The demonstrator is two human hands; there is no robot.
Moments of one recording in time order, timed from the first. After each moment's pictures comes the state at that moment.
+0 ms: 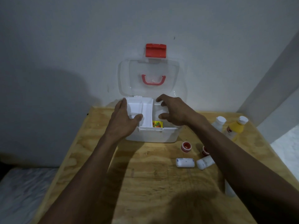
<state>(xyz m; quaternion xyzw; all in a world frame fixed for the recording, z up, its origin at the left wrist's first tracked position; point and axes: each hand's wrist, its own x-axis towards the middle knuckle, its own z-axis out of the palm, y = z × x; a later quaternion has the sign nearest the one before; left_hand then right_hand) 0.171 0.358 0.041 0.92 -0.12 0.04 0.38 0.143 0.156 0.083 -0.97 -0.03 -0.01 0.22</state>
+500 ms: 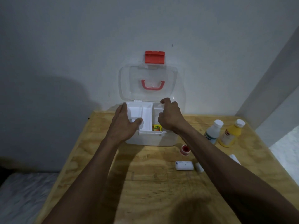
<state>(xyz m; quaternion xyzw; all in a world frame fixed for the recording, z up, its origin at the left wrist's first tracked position) 0.175 0.358 0.035 0.91 -0.12 0.06 0.39 0.141 0.182 0.077 -0.93 0.13 -0.05 0.33</state>
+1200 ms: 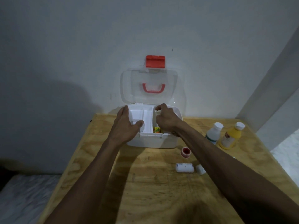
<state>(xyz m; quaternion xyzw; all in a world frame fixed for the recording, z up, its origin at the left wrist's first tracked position) 0.178 0.357 0.033 0.92 -0.11 0.06 0.38 0.149 0.183 0.070 -0.93 0.12 0.00 0.34</state>
